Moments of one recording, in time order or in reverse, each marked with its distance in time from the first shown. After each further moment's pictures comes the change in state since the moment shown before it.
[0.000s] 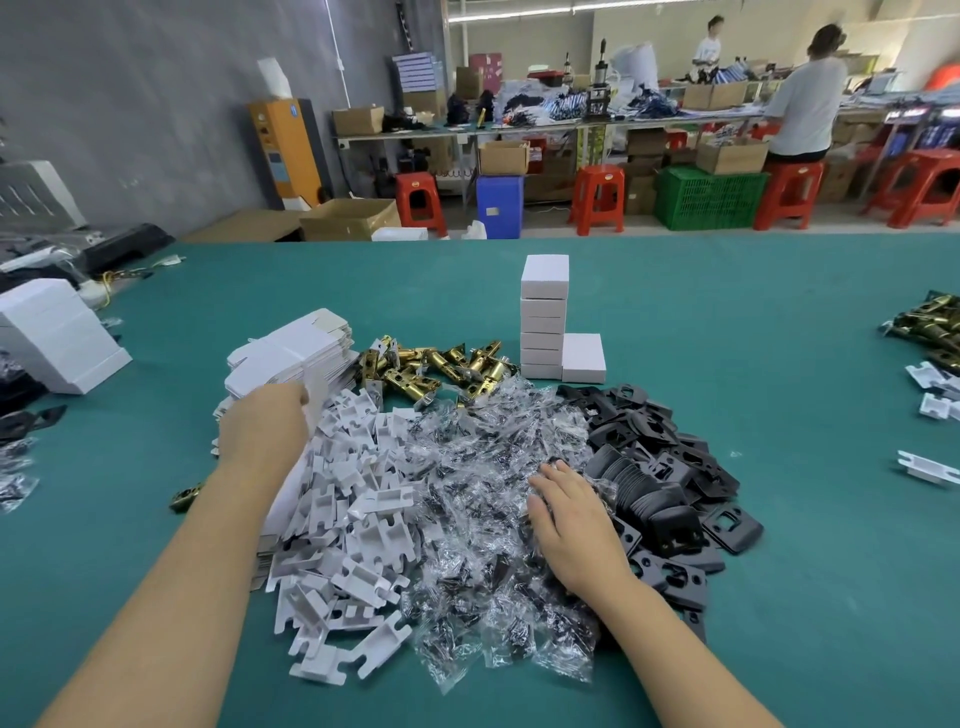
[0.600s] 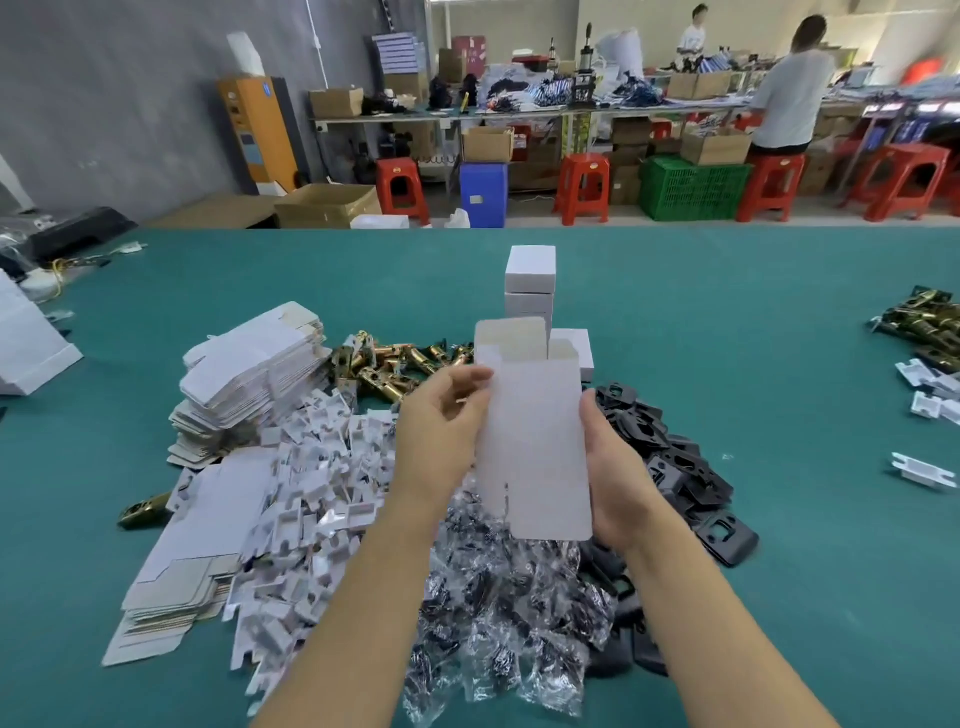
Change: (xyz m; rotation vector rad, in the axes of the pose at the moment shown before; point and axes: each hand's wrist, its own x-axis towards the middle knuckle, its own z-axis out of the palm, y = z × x) left_hand -0.073 0.179 -0.007 -1.377 -0.168 0.055; right_hand 0.036 -0.029 -0.086 1.489 -0.182 0.323
